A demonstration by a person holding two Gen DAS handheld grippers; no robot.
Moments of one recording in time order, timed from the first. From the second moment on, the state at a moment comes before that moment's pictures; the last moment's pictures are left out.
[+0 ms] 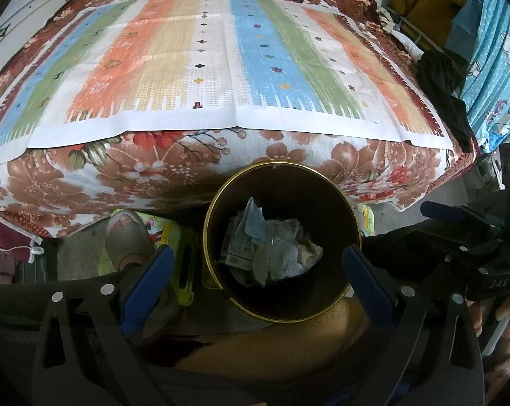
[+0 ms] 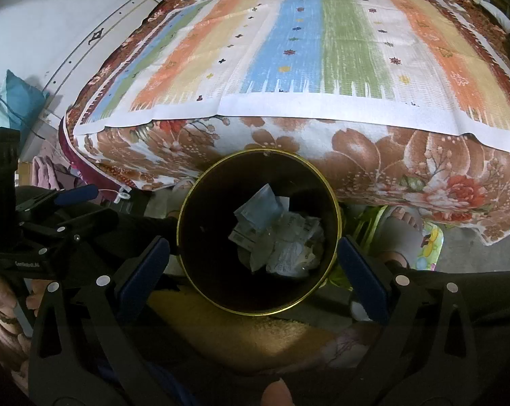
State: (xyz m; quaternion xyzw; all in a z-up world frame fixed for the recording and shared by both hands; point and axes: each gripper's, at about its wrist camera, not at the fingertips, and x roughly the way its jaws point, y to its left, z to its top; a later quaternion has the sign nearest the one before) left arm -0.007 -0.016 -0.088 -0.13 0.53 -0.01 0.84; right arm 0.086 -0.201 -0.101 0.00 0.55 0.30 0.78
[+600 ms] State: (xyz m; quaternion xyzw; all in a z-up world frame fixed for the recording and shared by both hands) left arm -0.007 -0.017 -0.087 -0.13 0.53 0.00 0.84; right arm 0.087 -0.200 -0.103 0.01 0.56 0.30 0.78
